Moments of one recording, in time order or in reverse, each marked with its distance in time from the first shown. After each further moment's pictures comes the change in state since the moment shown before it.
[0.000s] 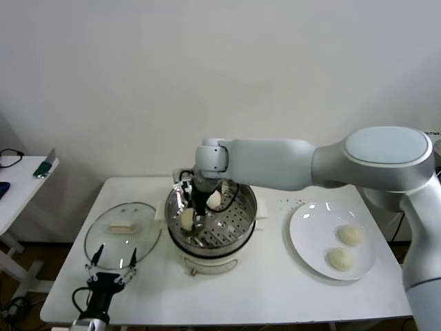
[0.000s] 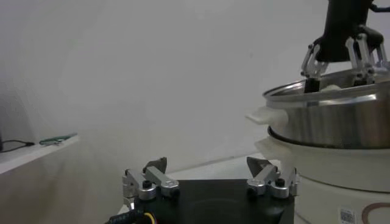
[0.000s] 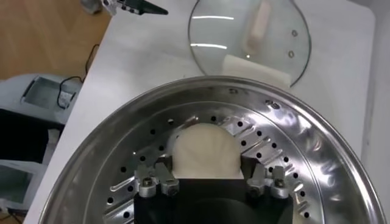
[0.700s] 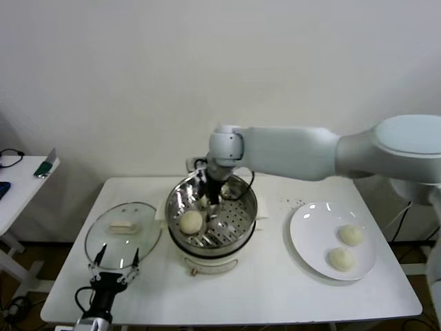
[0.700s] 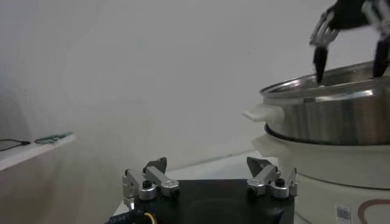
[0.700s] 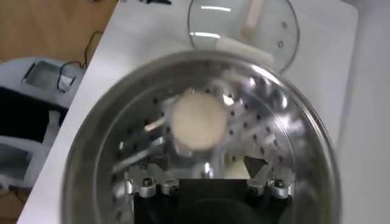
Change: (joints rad) left arm -0.010 -0.003 0.011 0.010 0.015 0.005 0.000; right arm 0.168 -0.212 -0.027 0.154 -0.052 0.066 -0.102
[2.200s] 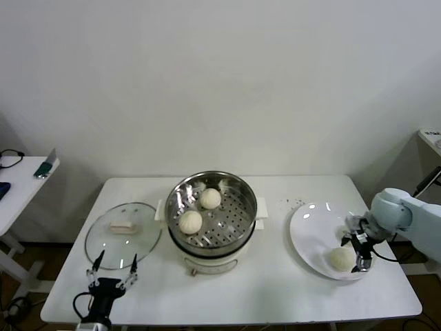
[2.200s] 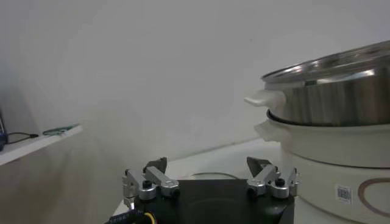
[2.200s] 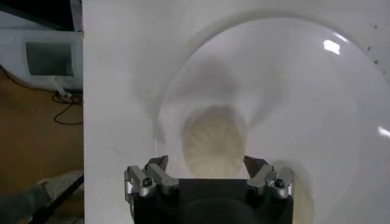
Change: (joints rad) left arm 0.020 -0.028 -0.020 0.009 0.037 0.011 -0.004; right arm -0.683 -0.786 0.463 0.076 -0.708 0.158 -0.130
